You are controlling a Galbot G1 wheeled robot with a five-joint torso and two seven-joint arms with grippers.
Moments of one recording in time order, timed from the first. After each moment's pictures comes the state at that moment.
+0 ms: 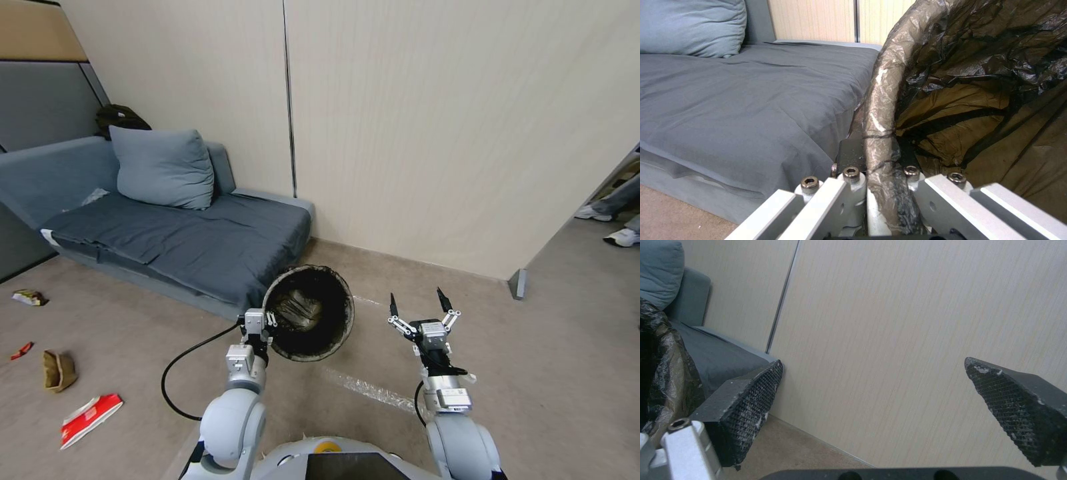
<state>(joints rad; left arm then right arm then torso) 1.58 -1.51 -0.33 -2.31 0.03 0.37 -0.18 -1.73 1.61 0.58 2.27 -0.31 0.29 -0.03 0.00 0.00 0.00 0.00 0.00</state>
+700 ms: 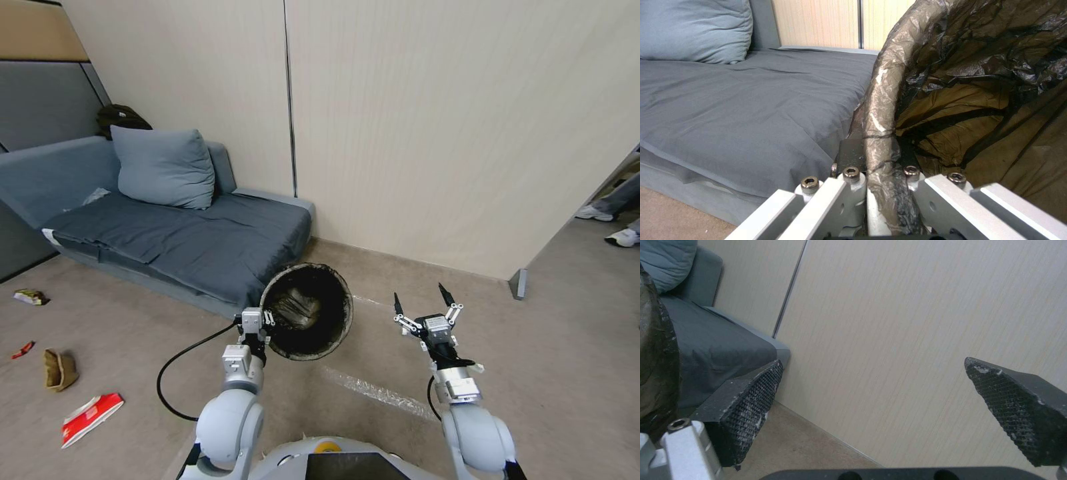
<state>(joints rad) 1.59 -1.51 -0.35 -2.34 0.03 0.37 -0.17 -1.65 1.60 0.71 2.23 -0.27 0.25 -0.20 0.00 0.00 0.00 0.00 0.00</state>
